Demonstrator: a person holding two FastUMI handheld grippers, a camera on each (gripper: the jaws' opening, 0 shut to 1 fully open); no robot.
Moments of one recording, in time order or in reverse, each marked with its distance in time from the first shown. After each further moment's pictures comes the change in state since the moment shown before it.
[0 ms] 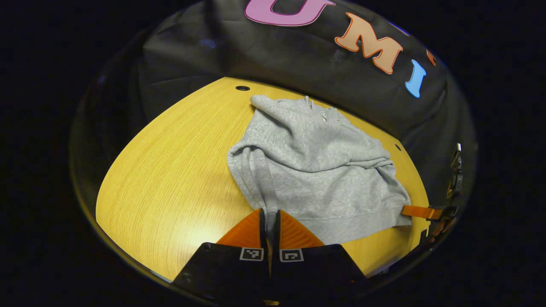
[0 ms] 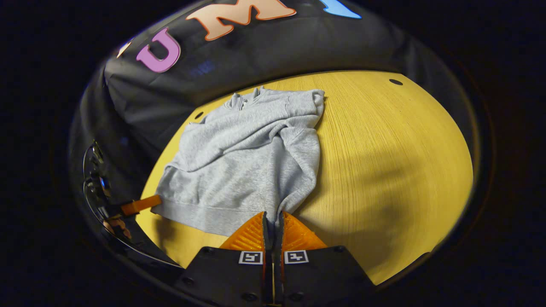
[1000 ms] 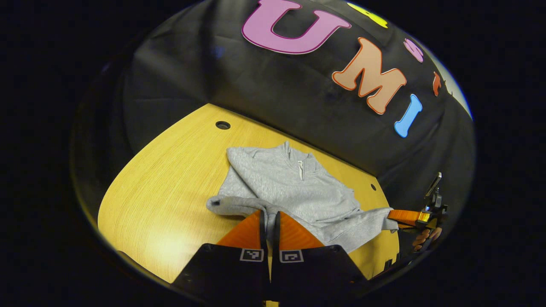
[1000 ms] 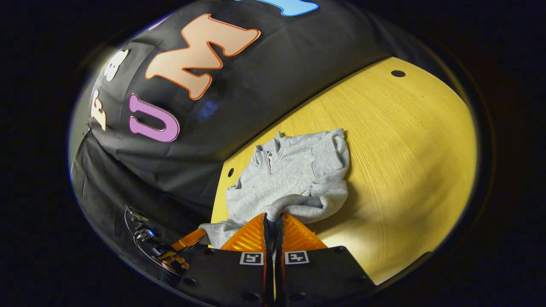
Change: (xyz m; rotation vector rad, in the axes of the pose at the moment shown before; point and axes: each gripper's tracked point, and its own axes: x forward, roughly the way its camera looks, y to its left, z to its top) left arm 0.009 -0.033 0.136 -0.084 -0.131 -0.135; right arm -0.014 0.043 0.141 0.348 -0.088 0.236
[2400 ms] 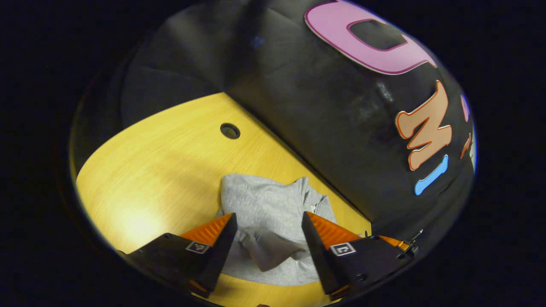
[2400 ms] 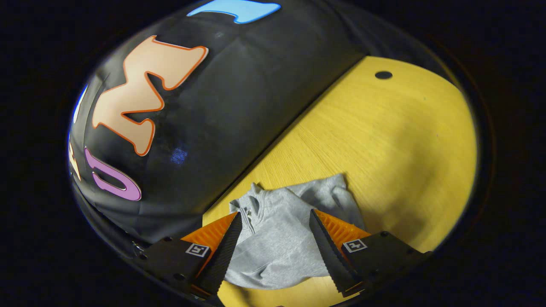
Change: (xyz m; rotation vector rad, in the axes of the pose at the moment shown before) left arm 0.123 0.045 0.090 -0.284 -0.075 0.015; right arm 0.106 -0.025 0.111 0.128 -0.265 -0.156
